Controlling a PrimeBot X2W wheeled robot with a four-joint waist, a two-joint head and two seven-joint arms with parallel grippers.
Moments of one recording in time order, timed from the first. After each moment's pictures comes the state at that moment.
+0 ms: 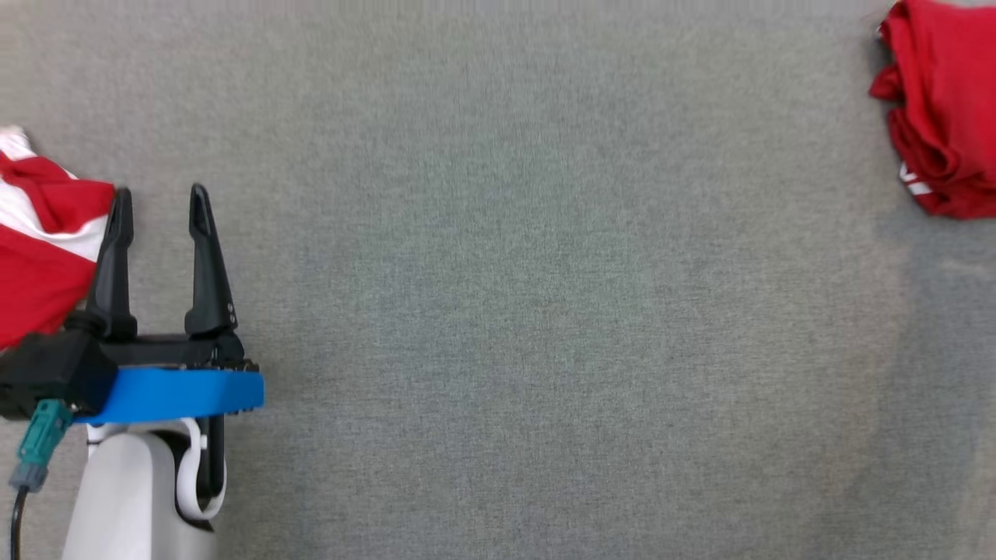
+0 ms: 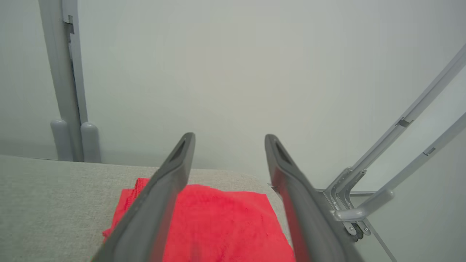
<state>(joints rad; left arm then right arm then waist) -0.30 0.12 0.03 0.12 -0.21 -0.13 -0.26 -0.98 -0.43 -0.31 0.83 -0.16 0.13 -0.16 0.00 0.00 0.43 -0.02</state>
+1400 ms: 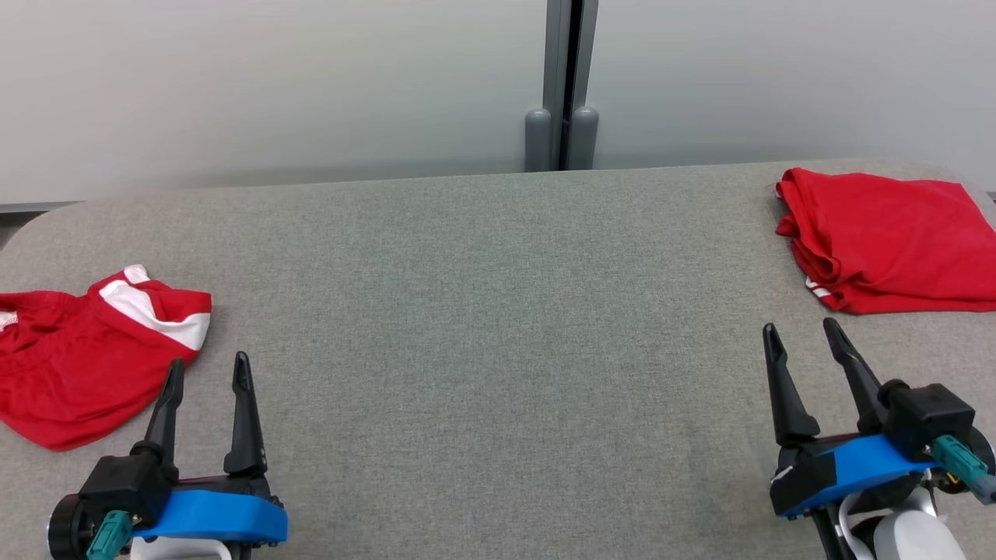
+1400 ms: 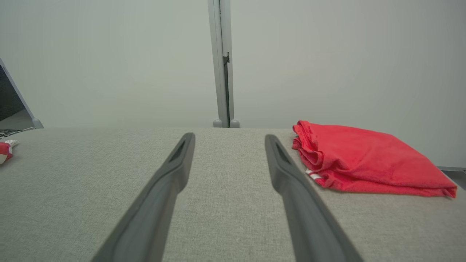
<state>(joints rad) -0.05 0.09 0.06 0.21 -0.17 -0.13 -0.26 -0.13 -0.07 -0.04 0.18 0.12 0.13 -0.15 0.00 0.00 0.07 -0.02</state>
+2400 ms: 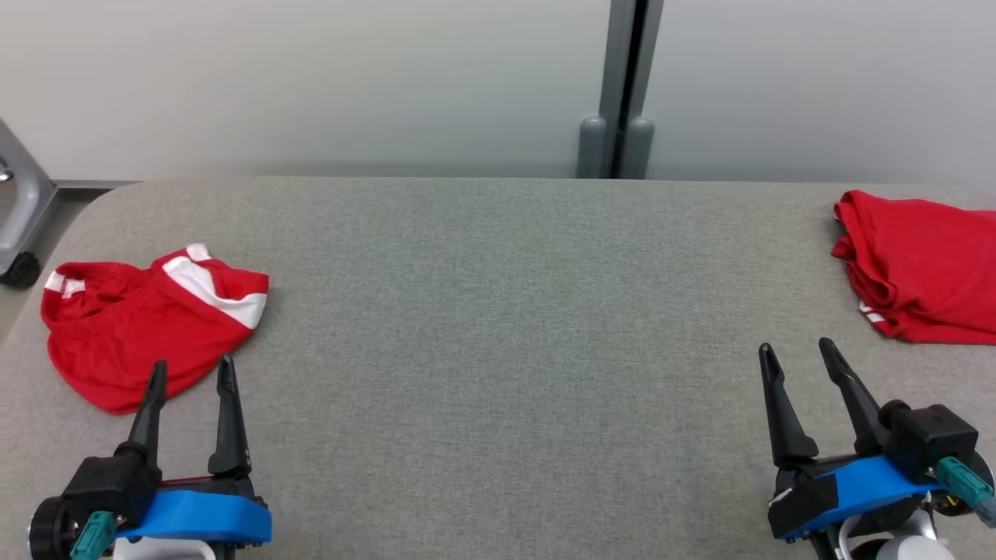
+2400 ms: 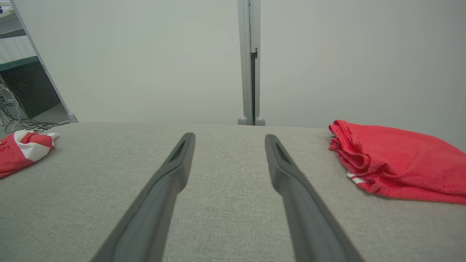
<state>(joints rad) -0.05 0.11 0.06 0.22 -0.17 -0.12 -0.26 -0.05 -0.05 -0.04 0.08 0.14 0.13 -0.10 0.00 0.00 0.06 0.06</state>
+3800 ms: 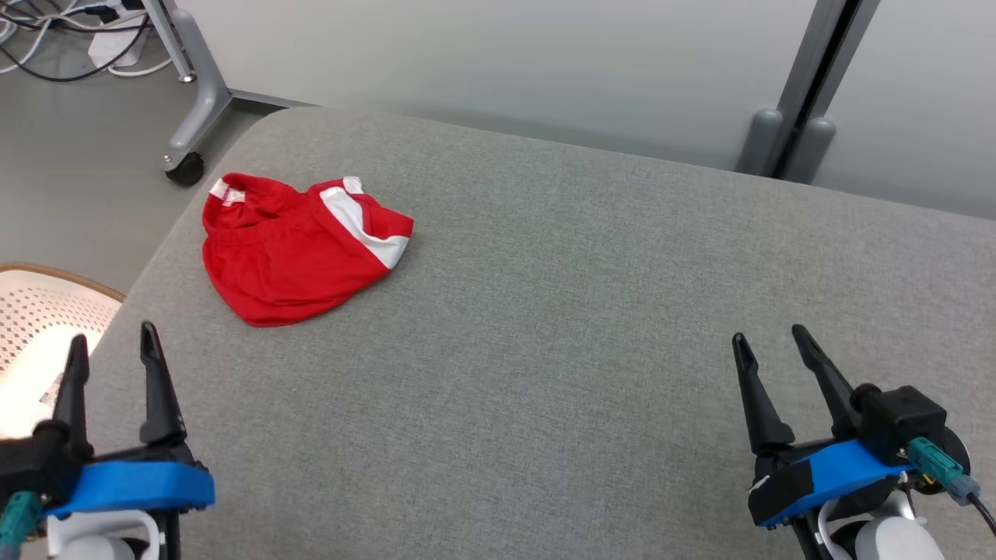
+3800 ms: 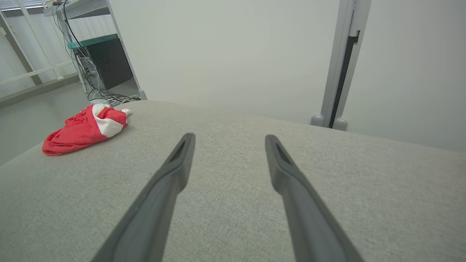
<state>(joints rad) -0.07 0.17 0.12 0.21 -0.23 -0.06 -0.26 -0.09 -0.05 0.01 0.11 0.12 0.13 -0.09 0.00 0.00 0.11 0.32</state>
